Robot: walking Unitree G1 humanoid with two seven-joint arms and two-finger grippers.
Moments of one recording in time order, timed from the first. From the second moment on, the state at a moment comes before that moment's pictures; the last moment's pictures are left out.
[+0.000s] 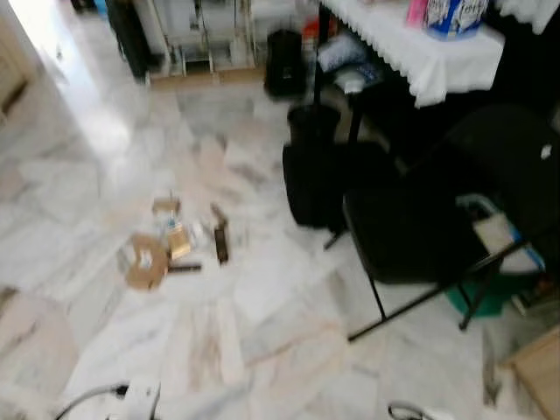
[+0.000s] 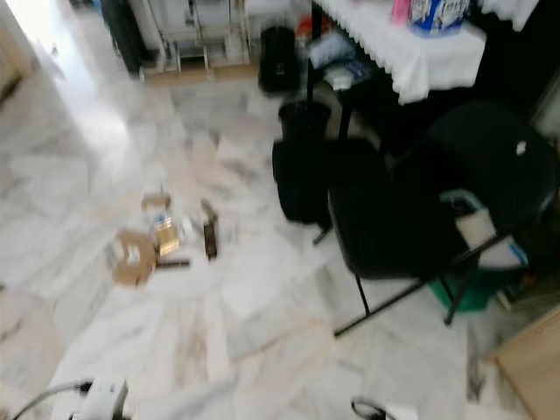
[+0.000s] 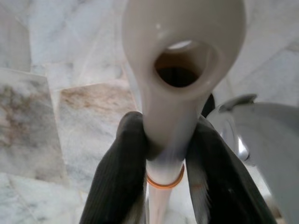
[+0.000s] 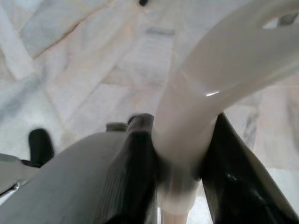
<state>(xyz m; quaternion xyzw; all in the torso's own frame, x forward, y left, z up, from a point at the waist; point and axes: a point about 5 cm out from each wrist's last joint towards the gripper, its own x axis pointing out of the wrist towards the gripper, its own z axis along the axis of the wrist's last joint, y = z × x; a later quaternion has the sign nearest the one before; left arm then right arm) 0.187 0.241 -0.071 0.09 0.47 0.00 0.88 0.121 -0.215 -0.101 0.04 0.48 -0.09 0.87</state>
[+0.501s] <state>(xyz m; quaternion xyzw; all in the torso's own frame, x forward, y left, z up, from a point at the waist) 0.184 0.240 -0.073 0.09 0.48 0.00 0.87 0.121 -0.216 -0.101 0.04 0.48 -0.10 0.87</state>
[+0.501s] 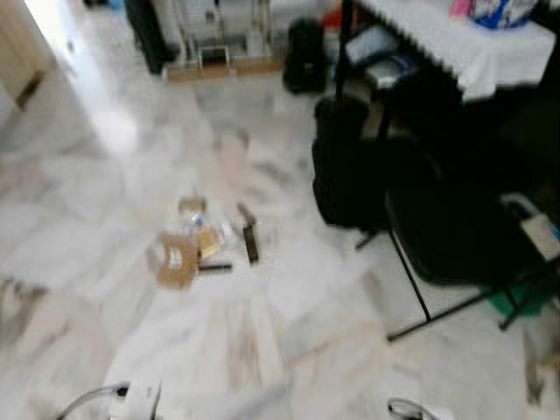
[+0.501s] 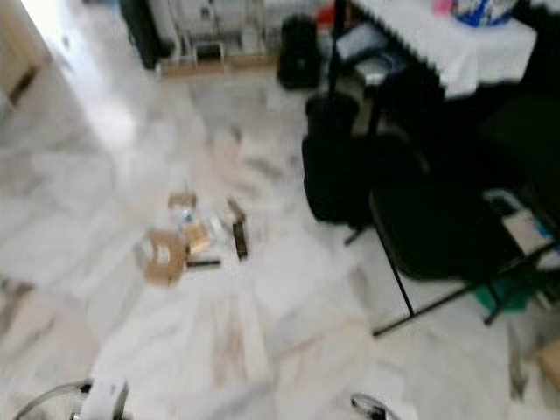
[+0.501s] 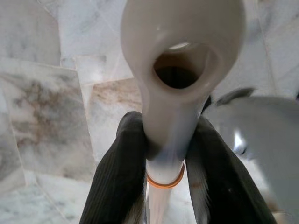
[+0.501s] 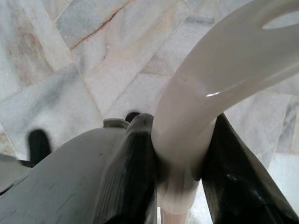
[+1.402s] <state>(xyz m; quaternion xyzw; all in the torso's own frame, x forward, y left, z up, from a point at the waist) 0.185 0.245 -0.071 0.10 0.47 0.02 0.88 0.128 -0.208 -0.100 0.05 0.48 -0.08 0.87</state>
